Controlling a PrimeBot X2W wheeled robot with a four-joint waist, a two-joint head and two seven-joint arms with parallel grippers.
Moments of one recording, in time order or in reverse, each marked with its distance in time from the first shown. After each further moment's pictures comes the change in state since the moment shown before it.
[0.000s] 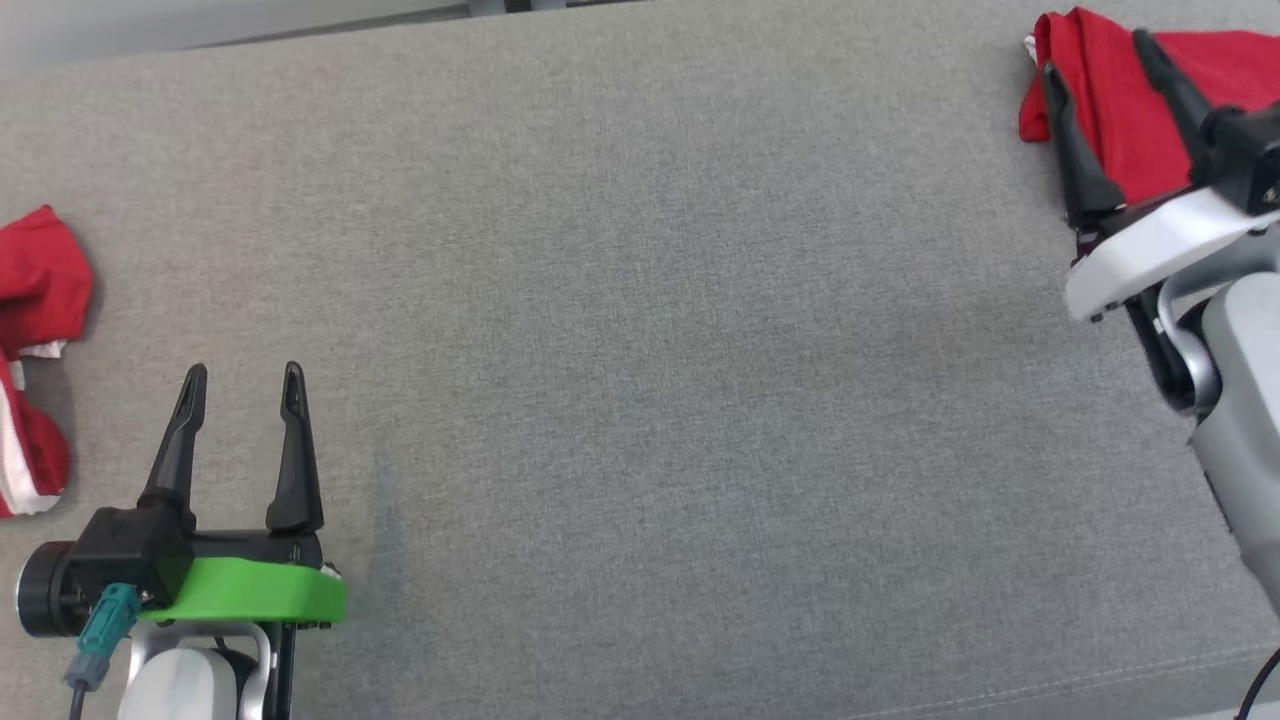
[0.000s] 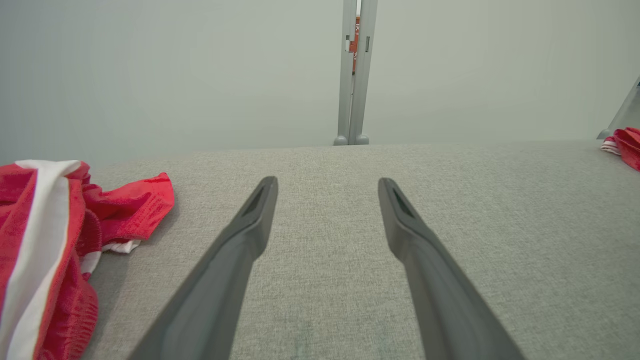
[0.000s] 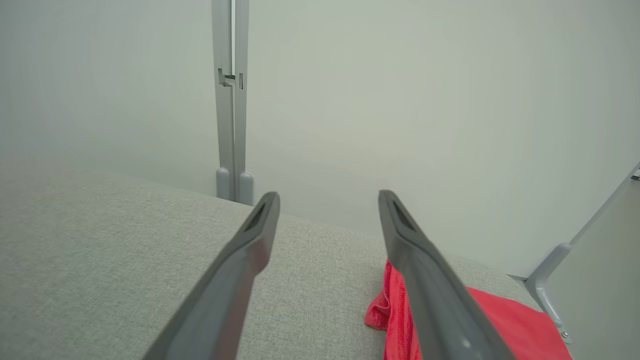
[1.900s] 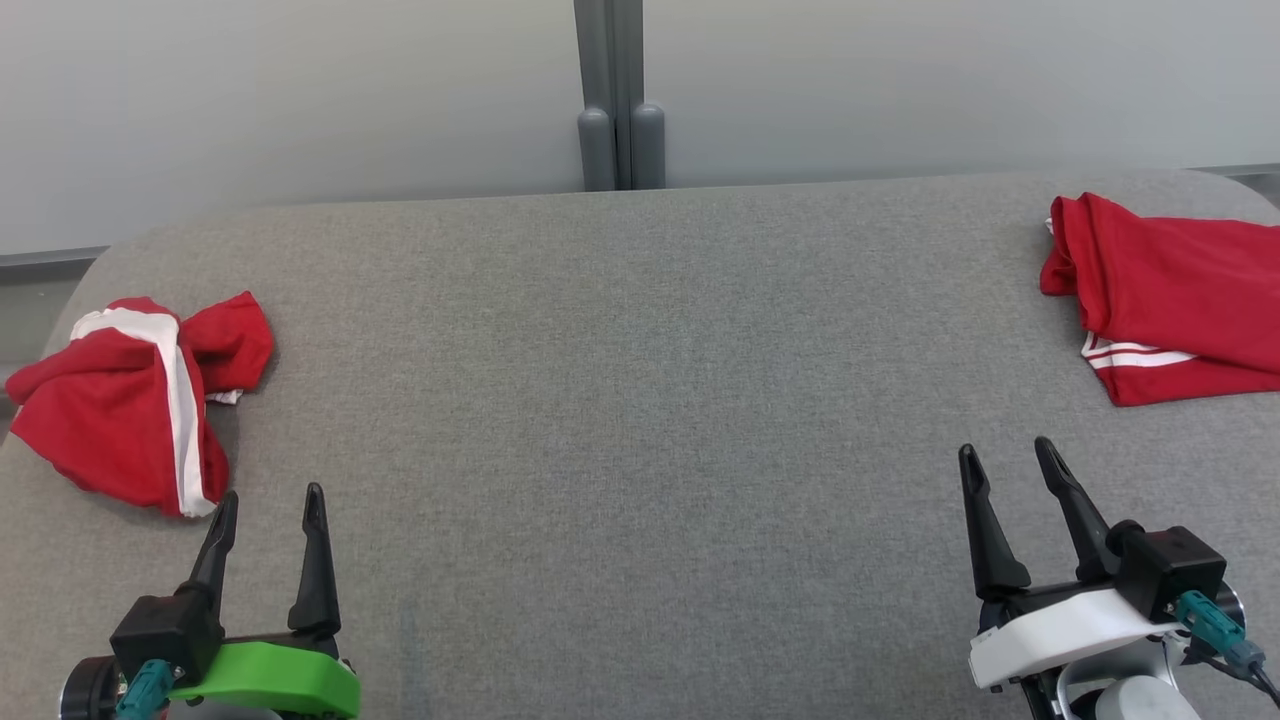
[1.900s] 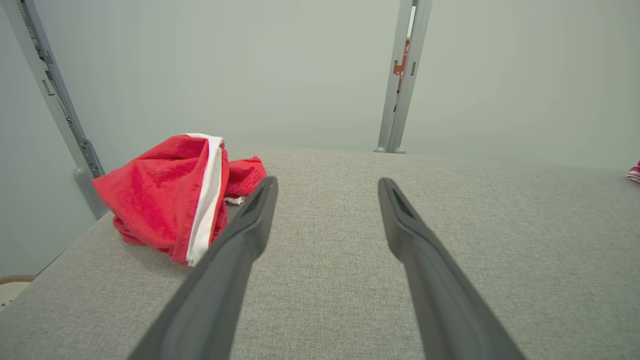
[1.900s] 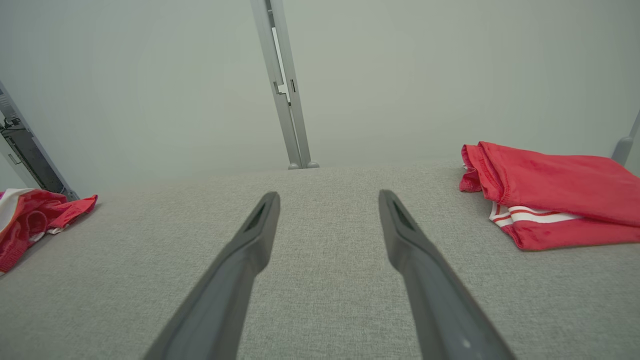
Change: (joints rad) left arm 0.112 -0.072 0.073 0.134 0.028 -0.049 -0.001; right arm 0.753 0.346 -0.271 -0.391 -0.129 0.000 -0.003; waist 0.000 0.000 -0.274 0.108
